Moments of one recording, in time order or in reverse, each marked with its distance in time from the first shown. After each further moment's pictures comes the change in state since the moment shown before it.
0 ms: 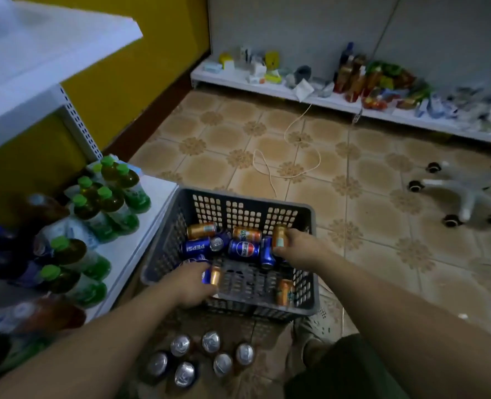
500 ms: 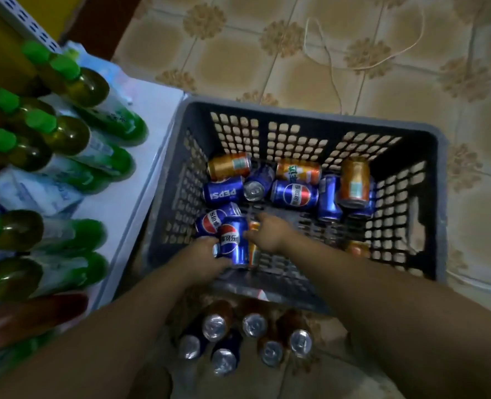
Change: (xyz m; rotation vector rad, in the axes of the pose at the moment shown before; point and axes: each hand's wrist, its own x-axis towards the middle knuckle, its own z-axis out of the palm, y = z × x) left_hand 0.194 -0.117 0.056 -0.224 -0.162 -0.221; right_hand 0.233 -0.053 0.222 0.156 -0.417 -0.003
